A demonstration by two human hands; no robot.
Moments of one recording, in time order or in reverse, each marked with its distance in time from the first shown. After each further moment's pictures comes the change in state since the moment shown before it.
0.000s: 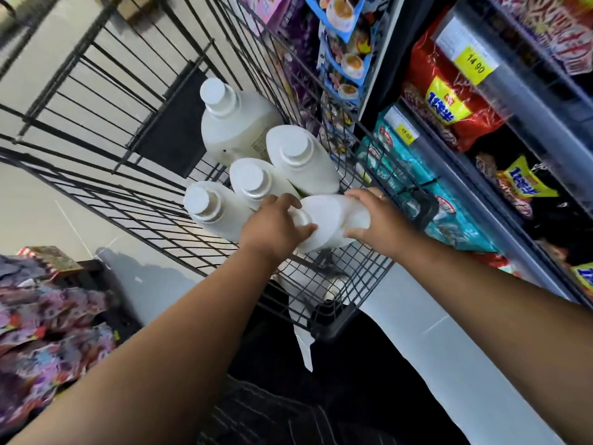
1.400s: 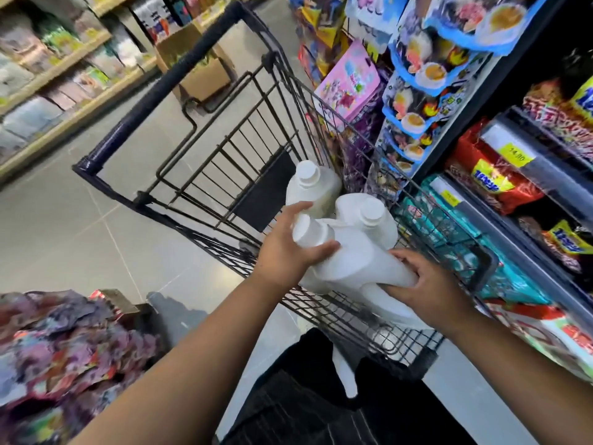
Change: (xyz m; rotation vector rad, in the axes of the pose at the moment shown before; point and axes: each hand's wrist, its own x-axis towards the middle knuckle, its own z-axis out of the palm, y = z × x) left_hand -0.044 -0.062 -0.170 -0.553 0.129 0.147; right_hand -0.069 -0.166 -0.005 0.292 0.166 0.072
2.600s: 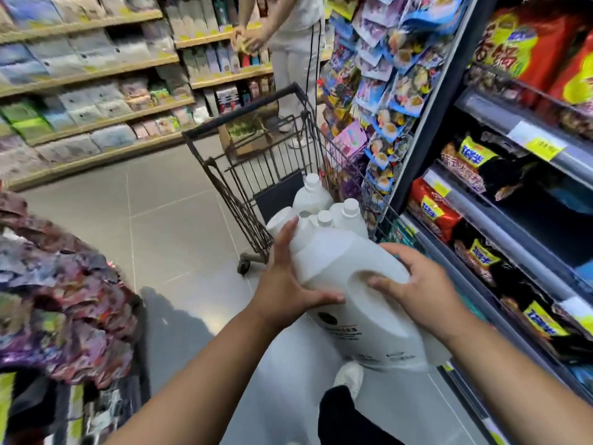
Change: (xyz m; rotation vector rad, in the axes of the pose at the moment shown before) left_hand -0.315 0.004 0.060 -0.132 0.260 0.425; right_hand -0.261 -0.009 -0.033 0.021 0.053 -0.440
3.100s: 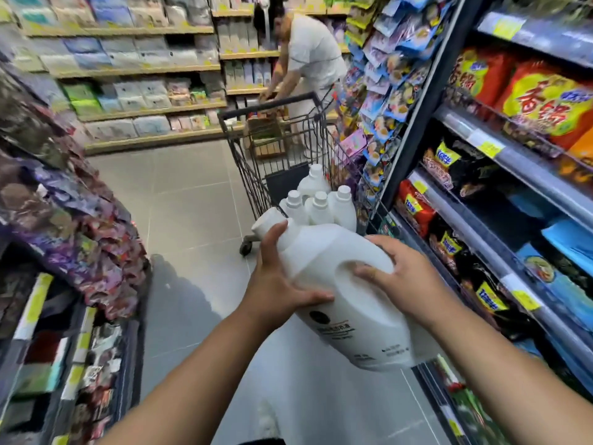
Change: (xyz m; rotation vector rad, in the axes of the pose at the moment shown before) left_hand -0.190 0.067 0.051 -0.014 0.227 -0.060; right_hand -0.161 -0.010 -0.041 -0.184 -0.094 -0.209
